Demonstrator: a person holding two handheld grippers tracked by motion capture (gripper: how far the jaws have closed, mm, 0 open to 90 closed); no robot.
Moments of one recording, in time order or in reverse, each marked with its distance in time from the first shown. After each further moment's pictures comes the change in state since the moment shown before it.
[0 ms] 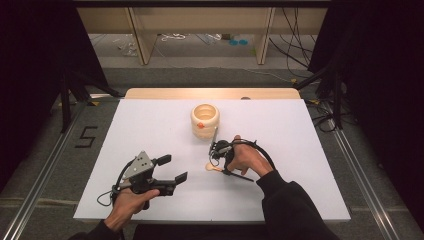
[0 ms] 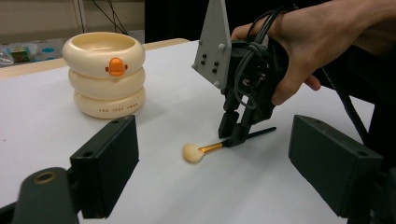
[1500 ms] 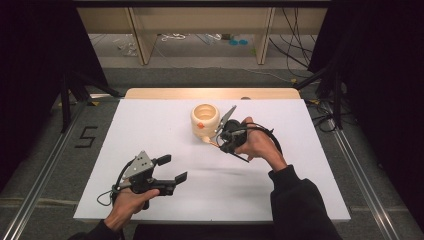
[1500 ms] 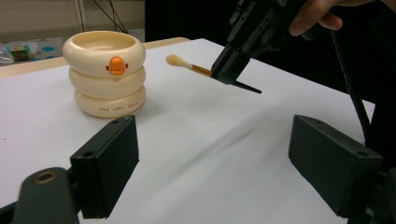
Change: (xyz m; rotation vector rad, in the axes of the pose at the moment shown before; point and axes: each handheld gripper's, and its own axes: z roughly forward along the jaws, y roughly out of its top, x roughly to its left) left arm 0.000 0.000 0.000 0.005 -0.006 -0.017; right arm -0.005 -0.019 -0.076 -0.365 -0.080 0.037
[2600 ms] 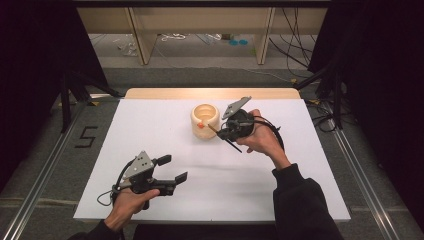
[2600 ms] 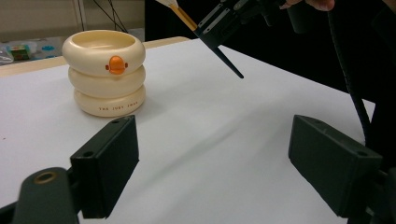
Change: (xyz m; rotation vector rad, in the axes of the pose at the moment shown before) left arm 0.001 0.000 0.000 0.005 0.008 0.007; right arm -0.013 -0.002 -0.019 -0.267 -0.053 0.052
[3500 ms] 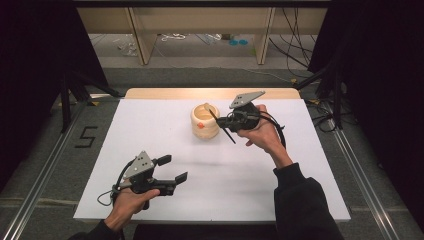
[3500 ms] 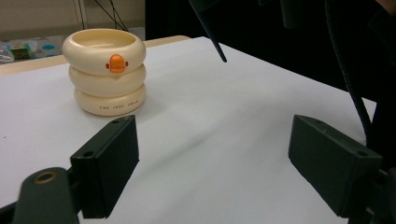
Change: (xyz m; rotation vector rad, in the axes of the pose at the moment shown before) left arm 0.000 0.000 0.000 0.004 -0.003 0.005; right arm -0.014 -0.001 -0.012 -0.221 -0.020 0.084
